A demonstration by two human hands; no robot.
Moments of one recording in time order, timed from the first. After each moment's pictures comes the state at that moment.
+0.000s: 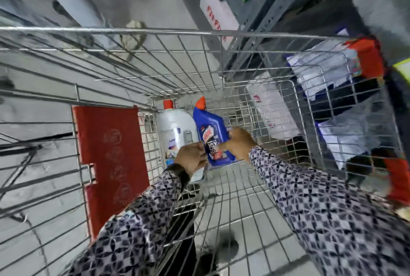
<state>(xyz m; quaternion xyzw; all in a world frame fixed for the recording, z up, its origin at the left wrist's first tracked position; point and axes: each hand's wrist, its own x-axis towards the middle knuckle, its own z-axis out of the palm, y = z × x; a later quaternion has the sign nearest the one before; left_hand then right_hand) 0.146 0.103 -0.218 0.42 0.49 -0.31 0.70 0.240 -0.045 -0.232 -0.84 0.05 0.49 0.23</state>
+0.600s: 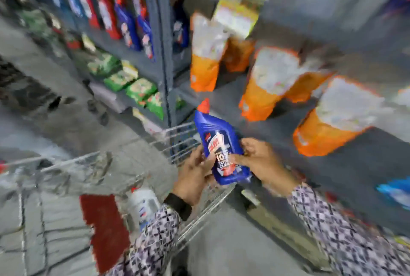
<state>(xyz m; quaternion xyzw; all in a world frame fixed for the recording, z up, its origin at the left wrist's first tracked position) 0.107 -0.036 0.140 0.53 0.10 -0.19 0.82 0.130 -0.230 0.160 -0.80 0.07 0.11 0.59</state>
